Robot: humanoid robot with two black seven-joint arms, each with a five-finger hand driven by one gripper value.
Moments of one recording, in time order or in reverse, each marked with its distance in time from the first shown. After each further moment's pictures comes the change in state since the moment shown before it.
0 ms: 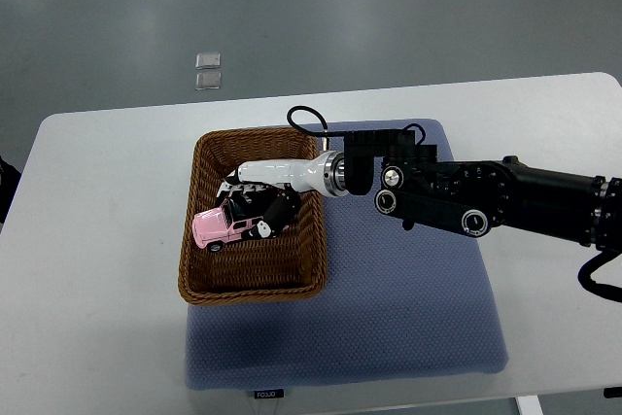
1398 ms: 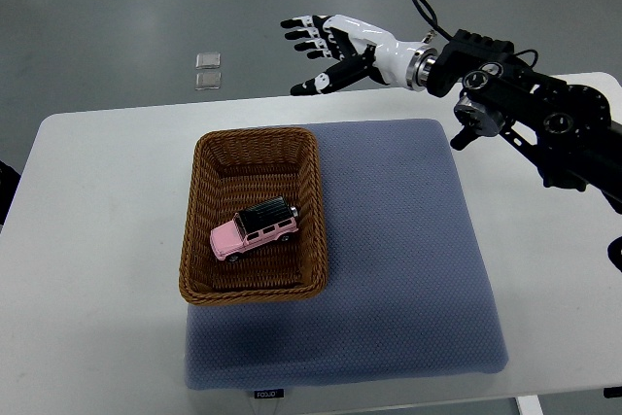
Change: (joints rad) left arm 0.000 0.000 0.000 0.000 0.000 0.000 0.000; right arm -0.059 -0.173 0.439 -0.150 0.439 0.012 0.014
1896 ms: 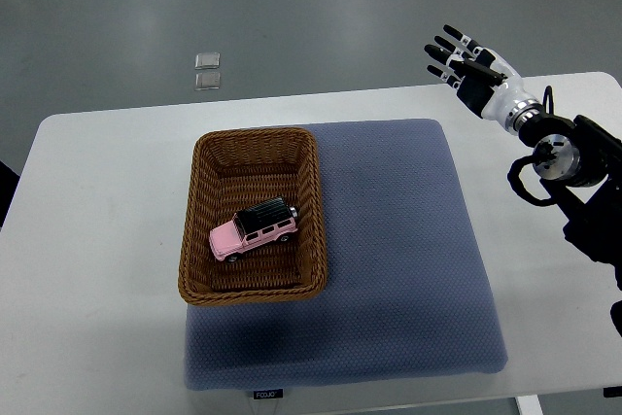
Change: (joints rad) left arm 0.000 0.000 -0.001 0.000 0.000 0.000 0.000; right arm -0.320 0.014 0.450 -0.183 0.437 0.000 0.042
